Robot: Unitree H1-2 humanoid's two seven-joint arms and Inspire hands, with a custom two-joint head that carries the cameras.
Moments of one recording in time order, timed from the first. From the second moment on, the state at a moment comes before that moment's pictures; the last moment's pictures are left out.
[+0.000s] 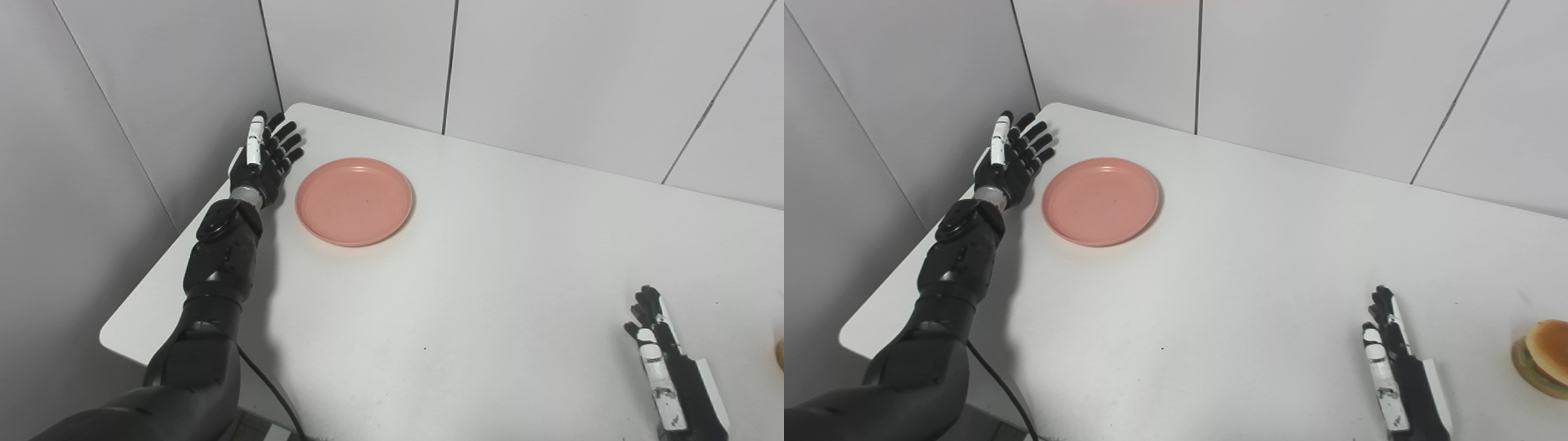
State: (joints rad) left arm -0.62 0.39 0.49 0.74 -0.45 0.05 -0.14; right arm -0.06 -0.13 0.10 -0.11 -0.06 -0.01 0.16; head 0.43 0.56
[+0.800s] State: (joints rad) left arm -0.52 0.28 0.41 0.51 -0.48 0.10 -0.12; right arm -0.06 -0.12 0.11 -0.11 -0.06 -0.01 0.15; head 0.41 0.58
